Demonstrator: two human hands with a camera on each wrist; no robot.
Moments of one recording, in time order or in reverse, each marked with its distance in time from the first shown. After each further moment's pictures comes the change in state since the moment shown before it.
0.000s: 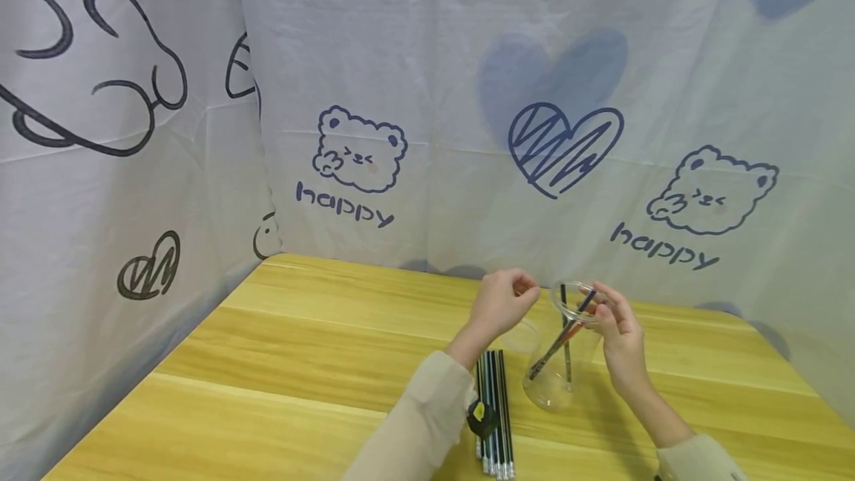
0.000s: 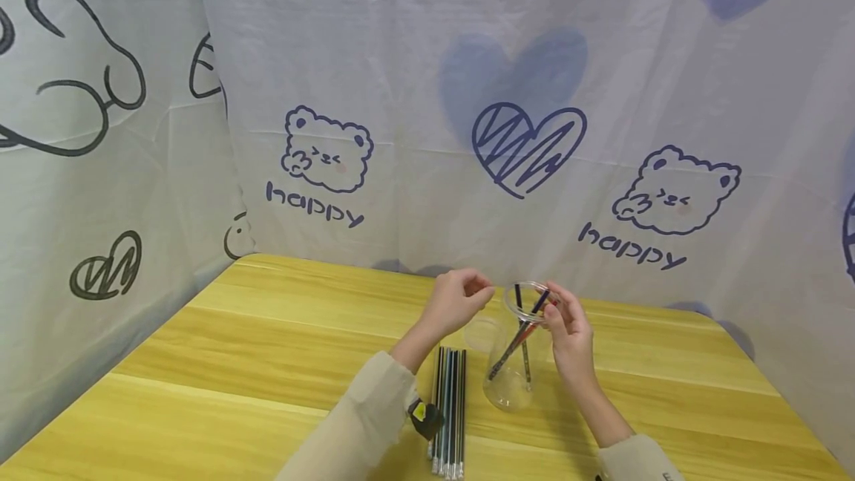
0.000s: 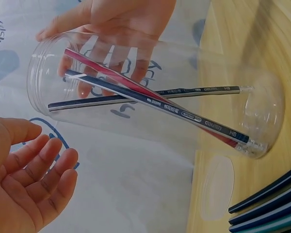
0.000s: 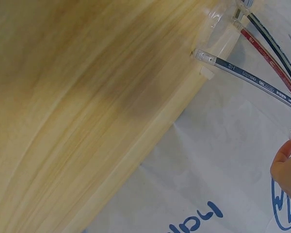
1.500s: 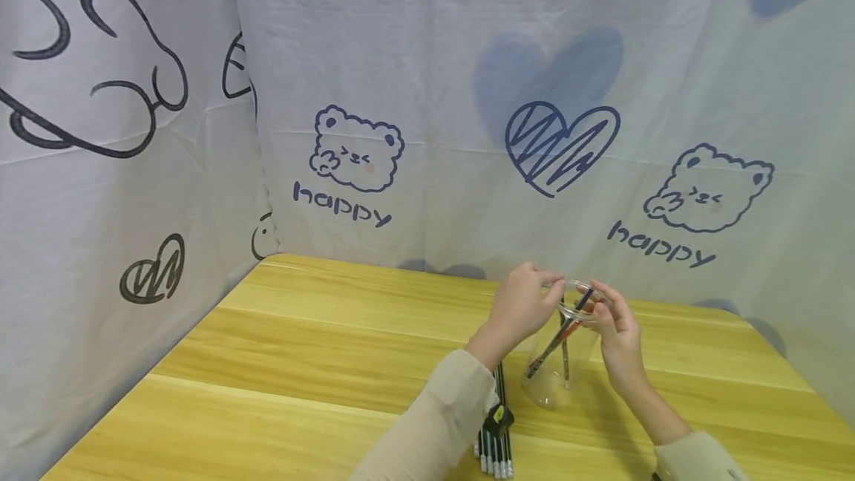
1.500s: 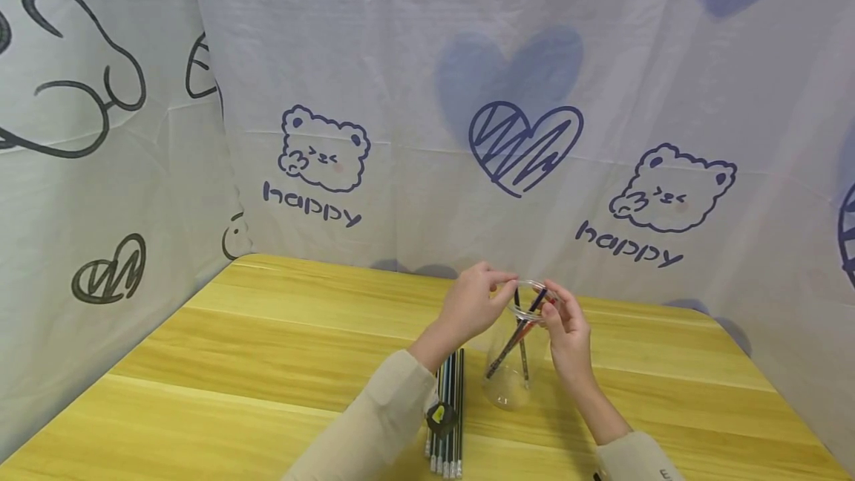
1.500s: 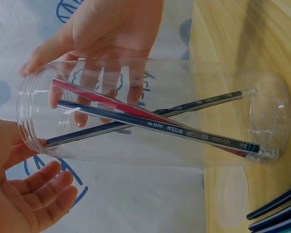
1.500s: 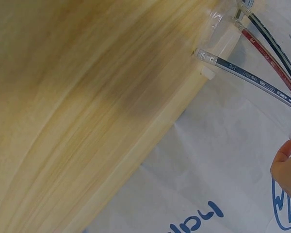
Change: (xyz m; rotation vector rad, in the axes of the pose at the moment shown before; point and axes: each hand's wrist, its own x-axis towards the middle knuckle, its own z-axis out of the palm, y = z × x) left_hand 0.002 0.027 0.018 0.316 0.002 0.134; right_hand -0.001 -0.001 -0.001 -0.043 0.004 0.009
